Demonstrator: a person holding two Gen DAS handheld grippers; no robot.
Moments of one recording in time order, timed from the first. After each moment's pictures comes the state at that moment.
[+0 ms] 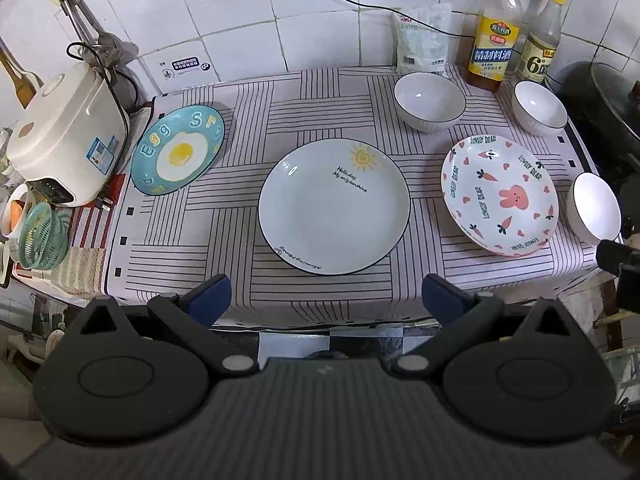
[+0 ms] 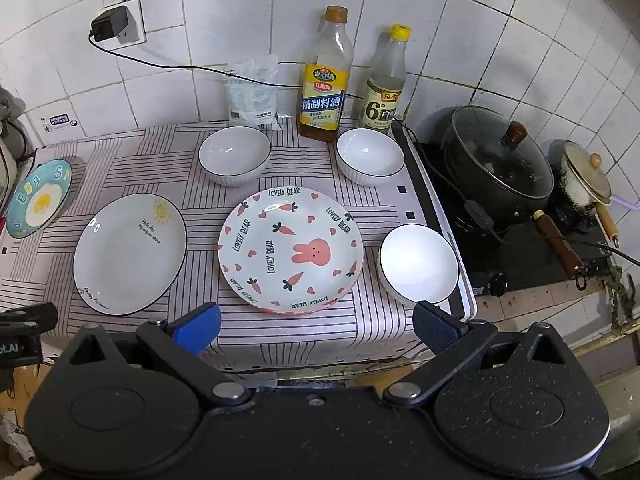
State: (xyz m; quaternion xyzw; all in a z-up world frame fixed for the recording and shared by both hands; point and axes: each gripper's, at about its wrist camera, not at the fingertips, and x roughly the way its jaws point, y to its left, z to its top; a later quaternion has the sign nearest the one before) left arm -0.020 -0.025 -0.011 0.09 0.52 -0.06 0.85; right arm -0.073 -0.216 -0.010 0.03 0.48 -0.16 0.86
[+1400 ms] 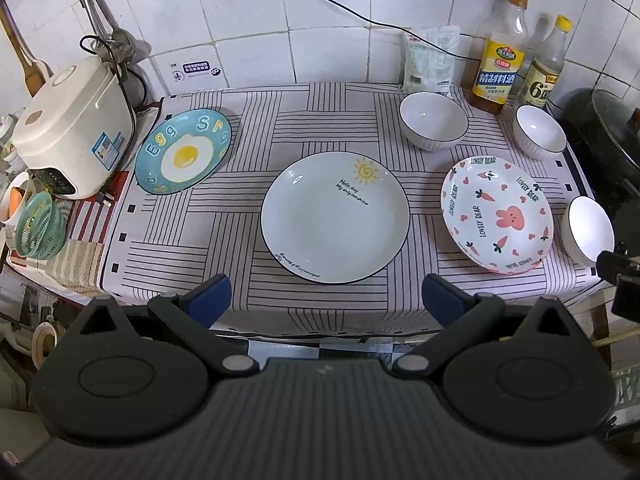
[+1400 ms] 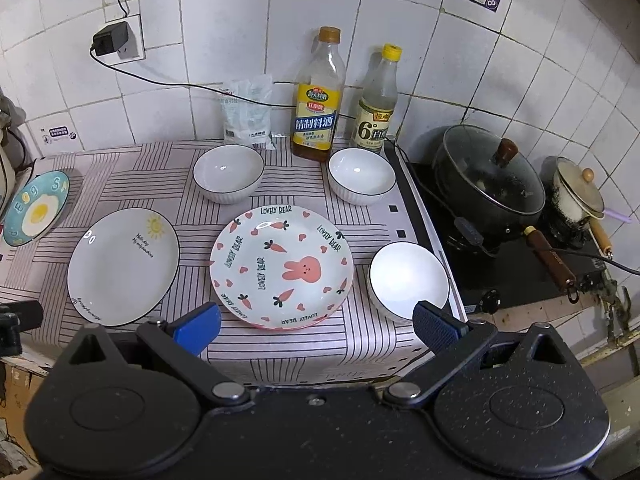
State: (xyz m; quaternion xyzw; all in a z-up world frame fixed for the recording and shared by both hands) left arm -0.030 -0.020 -0.008 0.06 0.50 -0.05 0.86; right arm -0.081 -0.213 -0.010 0.02 0.45 -0.17 0.87
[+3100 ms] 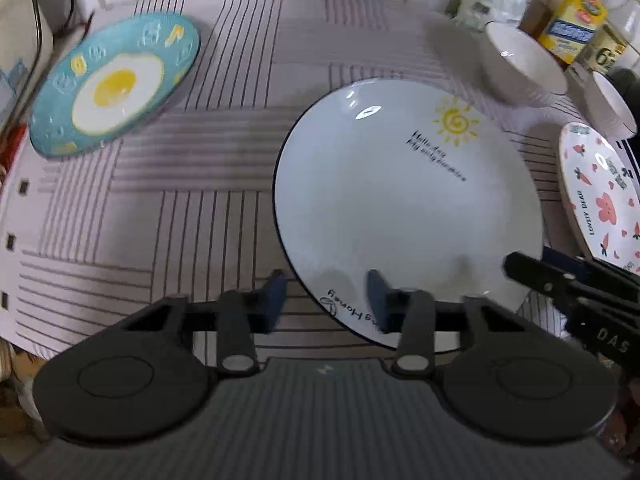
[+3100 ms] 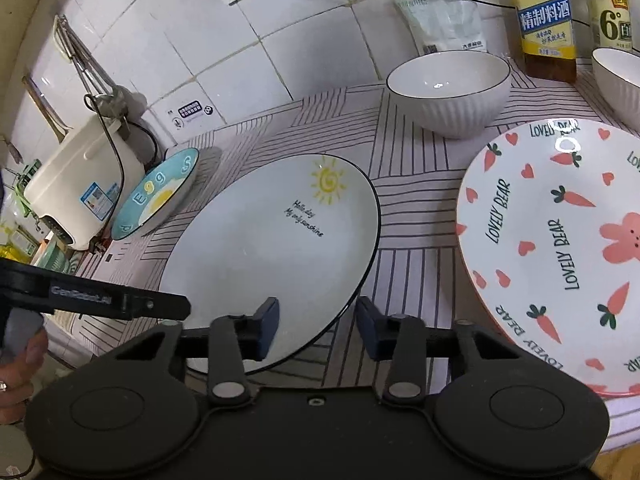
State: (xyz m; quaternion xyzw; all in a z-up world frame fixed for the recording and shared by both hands) left arm 0.104 0.062 -0.206 0.00 0.56 -0.12 0.82; right arm 0.033 -0.160 -0.224 0.17 0.39 0.11 0.90
